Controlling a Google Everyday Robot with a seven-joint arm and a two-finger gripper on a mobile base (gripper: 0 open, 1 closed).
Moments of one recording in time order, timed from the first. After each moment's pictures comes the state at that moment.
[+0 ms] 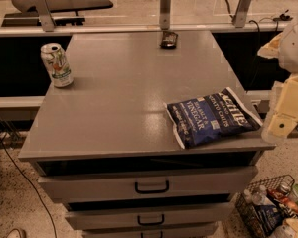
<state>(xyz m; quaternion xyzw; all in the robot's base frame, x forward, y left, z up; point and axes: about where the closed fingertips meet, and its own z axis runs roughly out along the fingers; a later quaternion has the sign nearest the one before) 0.438 -0.216 0.978 -0.60 0.78 -0.04 0.16</state>
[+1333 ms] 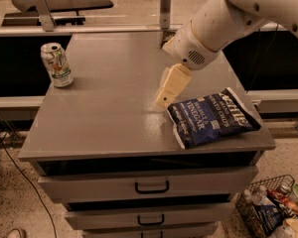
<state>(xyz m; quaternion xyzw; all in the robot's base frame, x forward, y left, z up) 0.557 -0.041 0.932 -0.63 0.71 0.11 0.30</state>
